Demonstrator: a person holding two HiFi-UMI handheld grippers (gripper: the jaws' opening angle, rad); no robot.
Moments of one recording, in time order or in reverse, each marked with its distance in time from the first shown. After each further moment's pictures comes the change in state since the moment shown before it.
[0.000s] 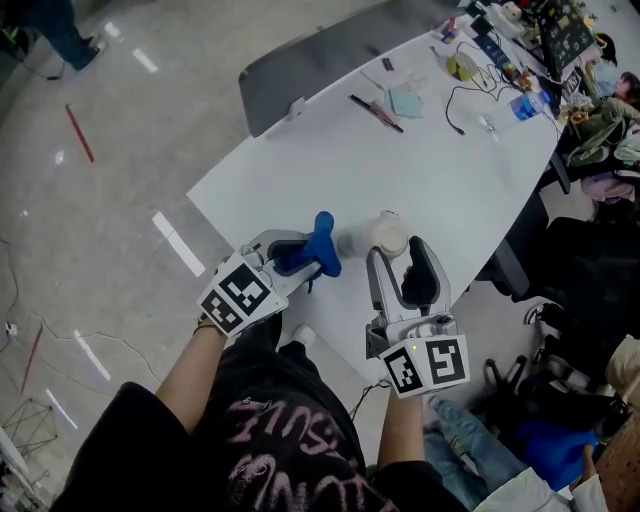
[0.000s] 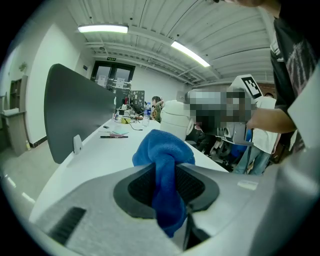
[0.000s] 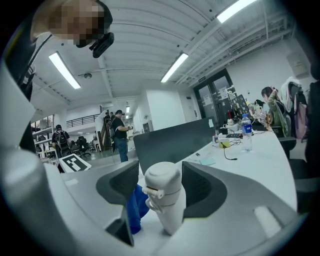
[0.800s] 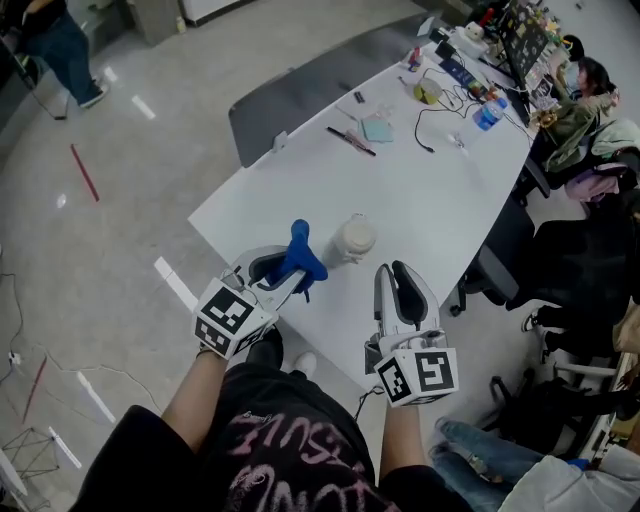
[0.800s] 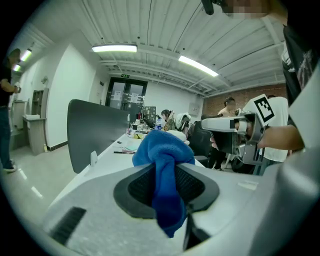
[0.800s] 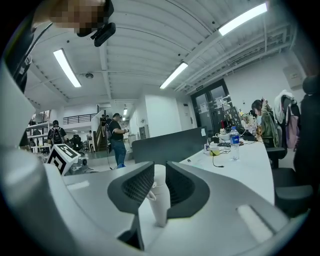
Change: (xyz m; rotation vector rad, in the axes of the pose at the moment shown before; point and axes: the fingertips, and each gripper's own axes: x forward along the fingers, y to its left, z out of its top) left arm -0.034 -0.028 0.042 -0.038 -0.148 0.175; right arm -0.068 -0.009 0.014 -0.051 -0.060 -0.063
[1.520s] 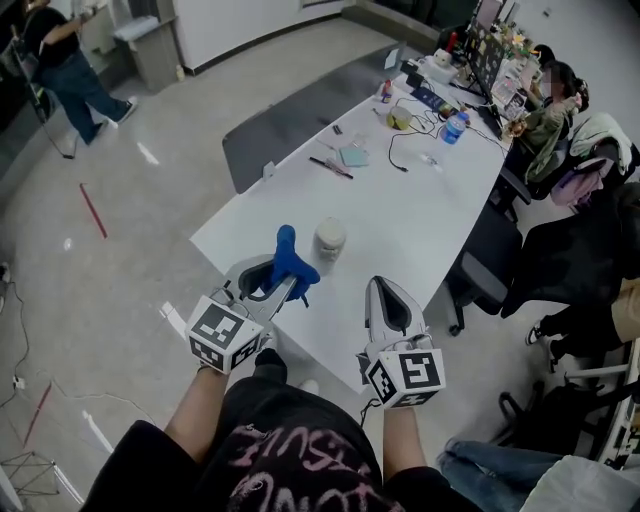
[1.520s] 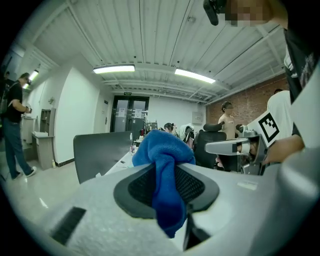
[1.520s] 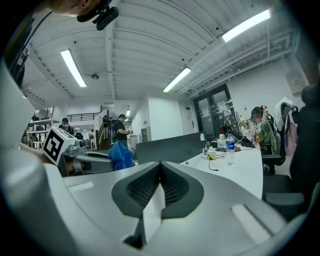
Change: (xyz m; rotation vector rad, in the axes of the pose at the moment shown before) left arm -0.040 -0.063 0.062 0.074 -0.154 0.095; right arm -0.072 0.003 0.011 -0.050 -0.023 0.002
